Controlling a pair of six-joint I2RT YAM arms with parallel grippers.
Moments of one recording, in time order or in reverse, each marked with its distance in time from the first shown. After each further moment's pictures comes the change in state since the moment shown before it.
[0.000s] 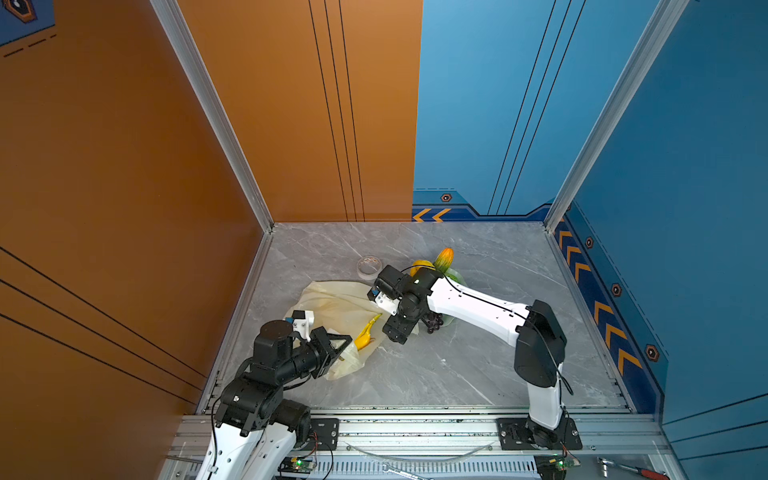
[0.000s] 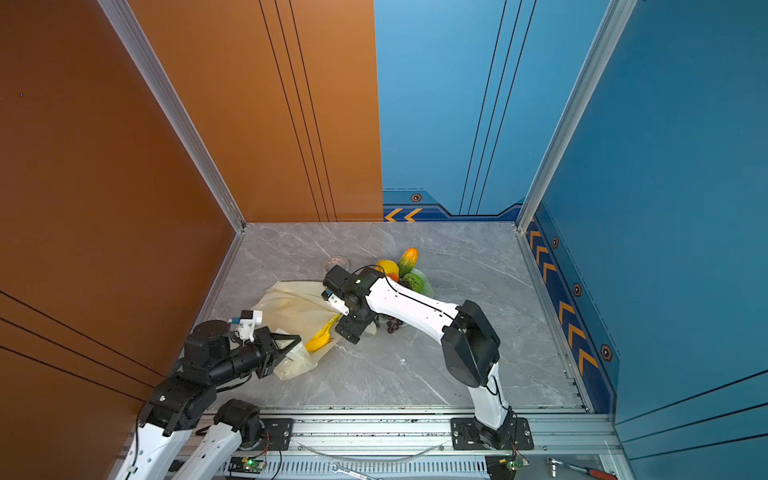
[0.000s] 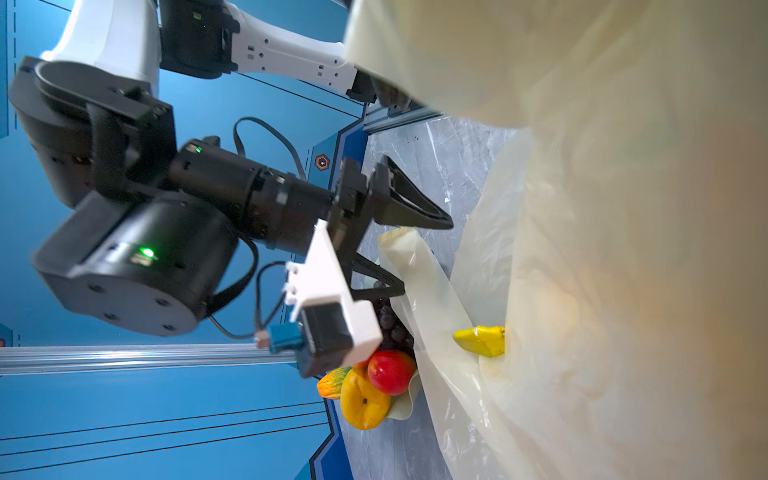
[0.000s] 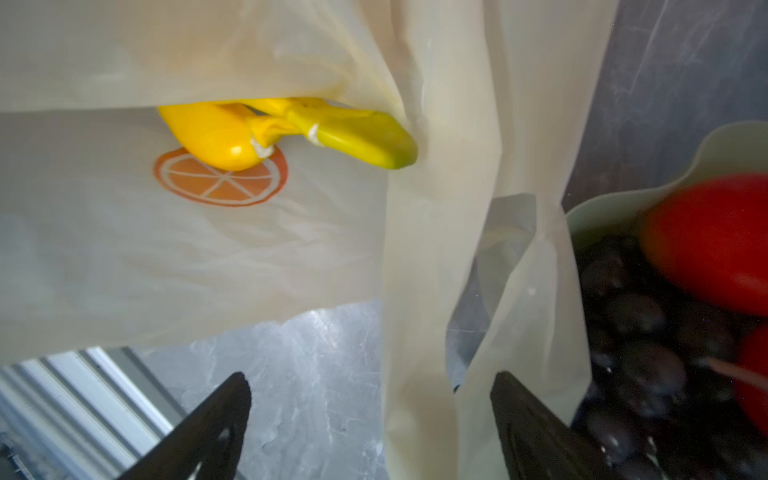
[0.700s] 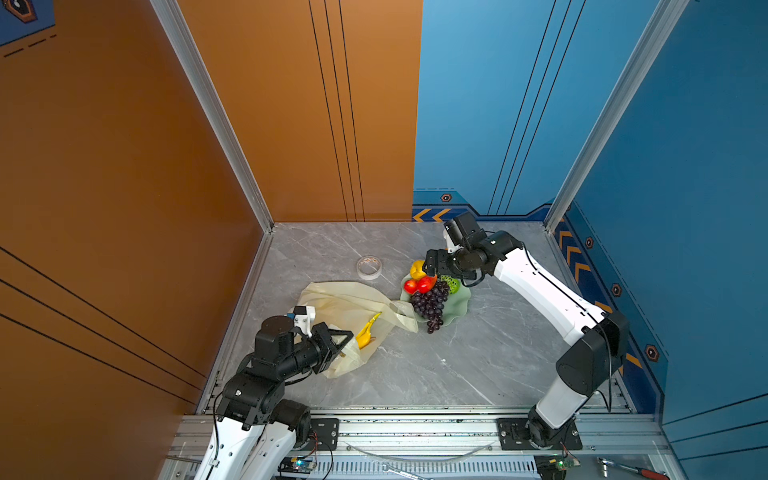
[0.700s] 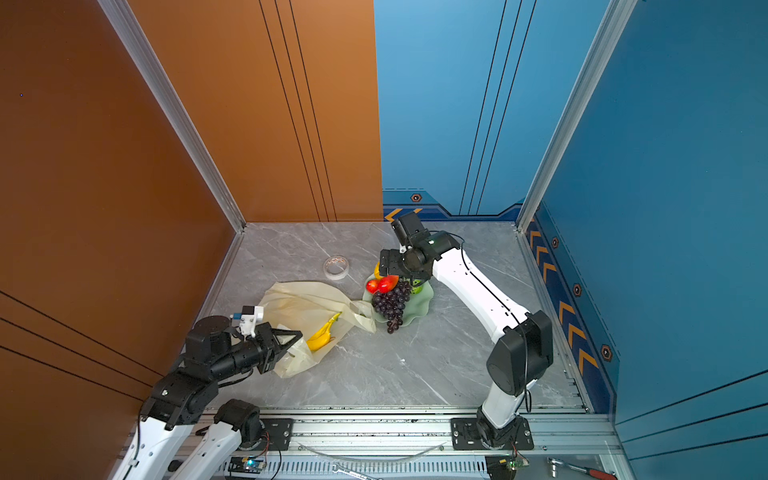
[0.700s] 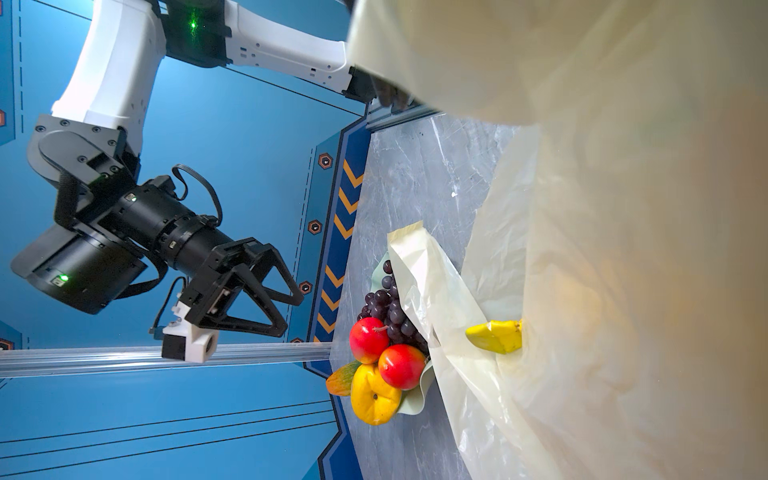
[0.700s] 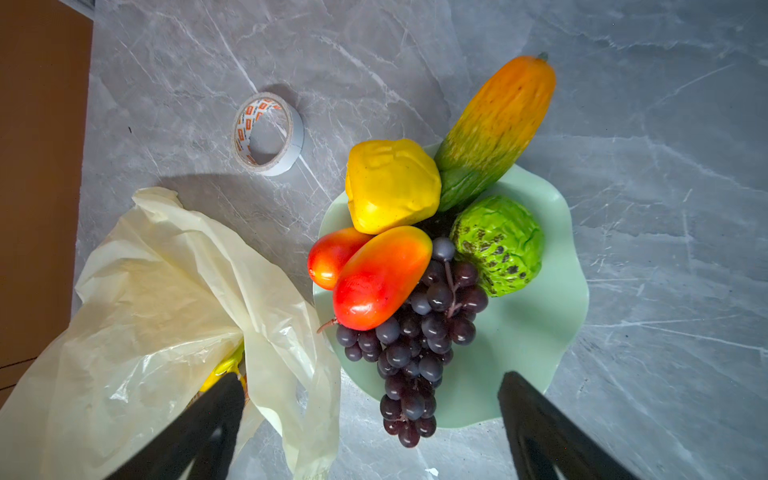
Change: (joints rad) left arm 0.000 0.045 0.010 0.050 0.008 0.004; right arm -0.375 -0.277 -0.059 0.124 -0.095 0.624
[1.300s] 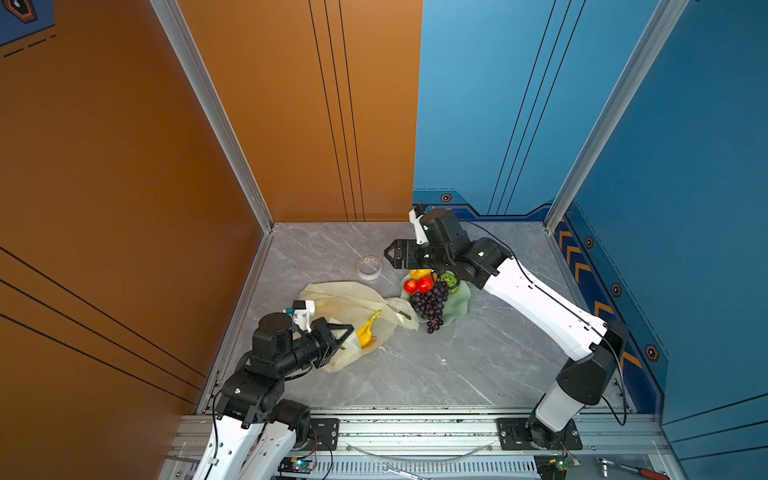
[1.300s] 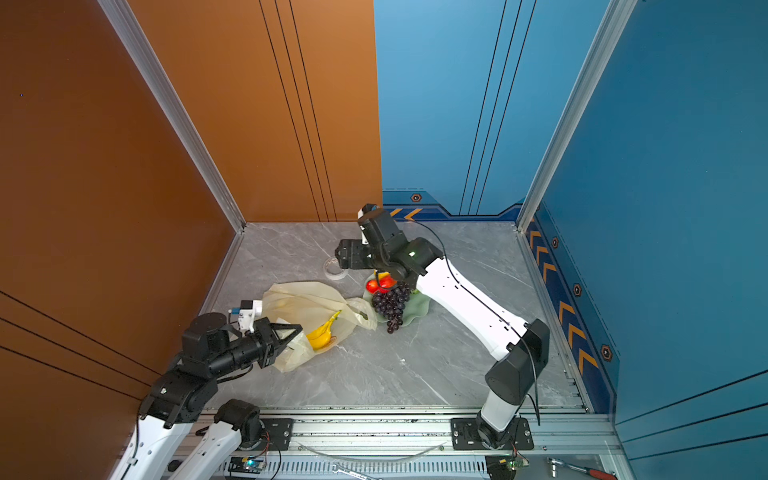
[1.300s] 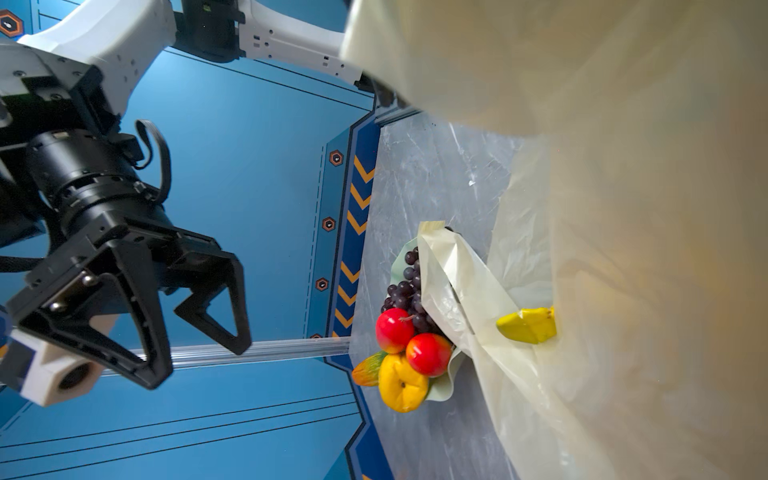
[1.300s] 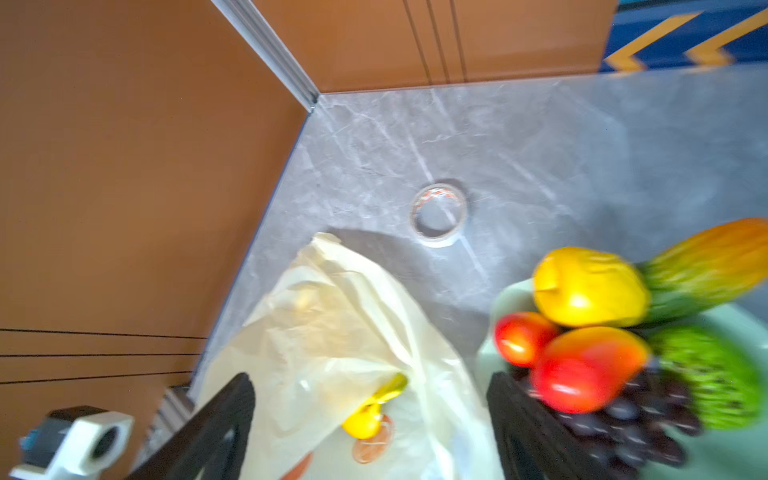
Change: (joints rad) left arm 0.000 0.005 0.010 0.032 0.000 -0.003; right arm 0.146 -0.048 0.116 0.178 0.061 0.040
